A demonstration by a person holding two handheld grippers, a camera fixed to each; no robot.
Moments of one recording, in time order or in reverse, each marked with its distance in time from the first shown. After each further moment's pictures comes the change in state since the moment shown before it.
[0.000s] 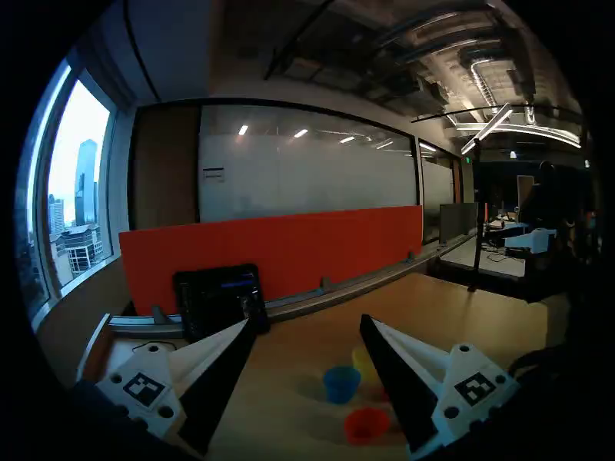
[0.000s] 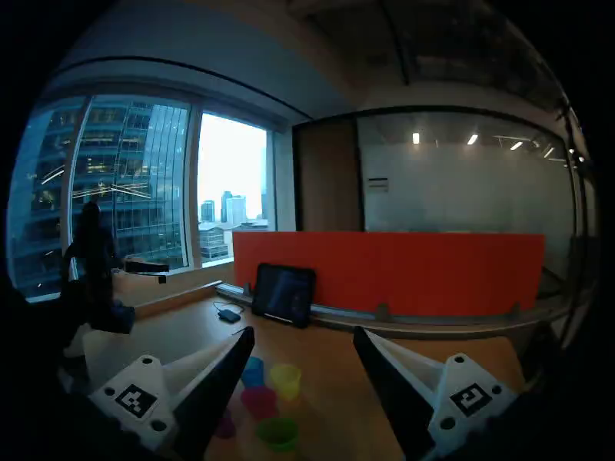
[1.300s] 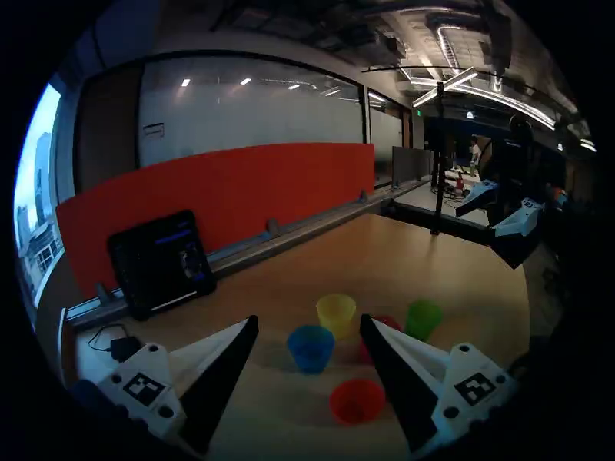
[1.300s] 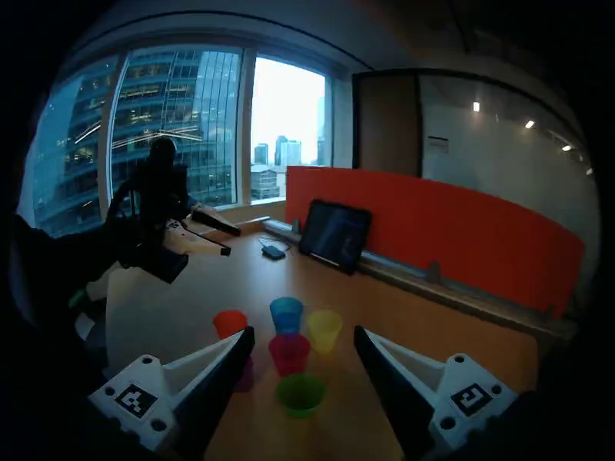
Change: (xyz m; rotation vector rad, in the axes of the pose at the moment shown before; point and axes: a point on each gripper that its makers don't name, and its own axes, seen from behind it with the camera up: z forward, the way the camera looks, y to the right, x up) left arm -0.093 0.036 0.064 -0.268 -0.243 0.064; right arm -0.093 -0.036 0.016 0.235 -0.267 -0.120
